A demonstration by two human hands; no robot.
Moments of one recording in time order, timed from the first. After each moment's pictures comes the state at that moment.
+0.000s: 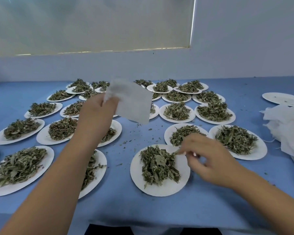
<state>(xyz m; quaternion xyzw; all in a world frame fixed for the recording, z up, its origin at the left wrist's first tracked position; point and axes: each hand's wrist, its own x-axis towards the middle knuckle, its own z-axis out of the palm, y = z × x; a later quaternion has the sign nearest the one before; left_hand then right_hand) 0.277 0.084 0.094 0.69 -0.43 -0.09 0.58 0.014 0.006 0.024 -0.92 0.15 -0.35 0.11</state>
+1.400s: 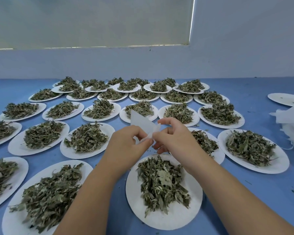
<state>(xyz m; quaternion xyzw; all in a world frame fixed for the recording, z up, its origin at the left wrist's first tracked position) 0.261 0.039 0.010 0.65 -0.59 -0.12 0.46 0.122 -0.034 0.016 -0.66 0.35 -0.35 0.57</state>
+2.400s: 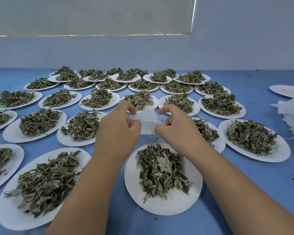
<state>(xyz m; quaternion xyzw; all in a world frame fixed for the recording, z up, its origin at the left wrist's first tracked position) 0.256 0.044 0.012 0.70 -0.53 0.04 0.48 0.118 -0.035 0.012 -0.77 0.40 -0.33 0.37</state>
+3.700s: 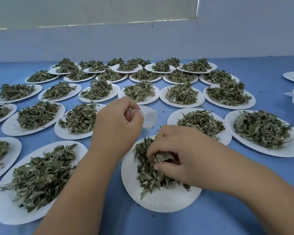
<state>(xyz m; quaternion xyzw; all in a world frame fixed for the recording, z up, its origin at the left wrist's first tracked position) 0.251 0.043 0.007 0.69 -0.54 0.04 0.48 0.073 0.008 0.024 -0.96 0.19 -0.13 0.18</state>
